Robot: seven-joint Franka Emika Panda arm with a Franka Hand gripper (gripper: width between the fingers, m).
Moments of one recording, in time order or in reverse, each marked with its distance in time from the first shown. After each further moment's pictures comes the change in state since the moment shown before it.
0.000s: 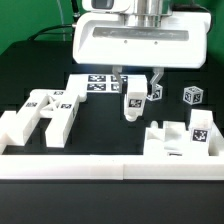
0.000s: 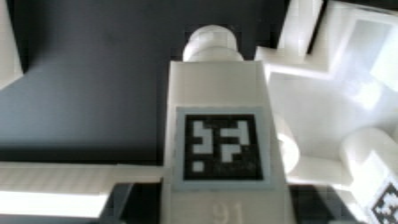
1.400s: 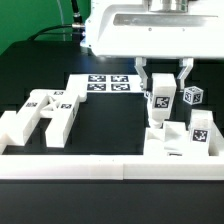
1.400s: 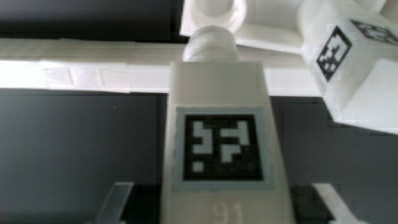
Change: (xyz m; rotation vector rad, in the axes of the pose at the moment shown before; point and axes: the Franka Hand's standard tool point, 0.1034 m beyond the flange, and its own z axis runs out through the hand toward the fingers) arm 0.065 -0.034 -0.017 0.017 0.193 -0.008
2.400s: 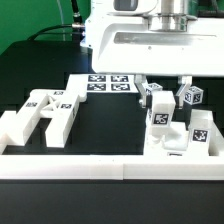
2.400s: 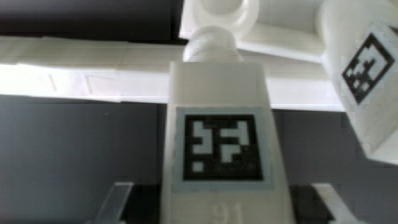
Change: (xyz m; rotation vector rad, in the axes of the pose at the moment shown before) arm -0.006 0.003 0.019 -0.009 0.038 -0.026
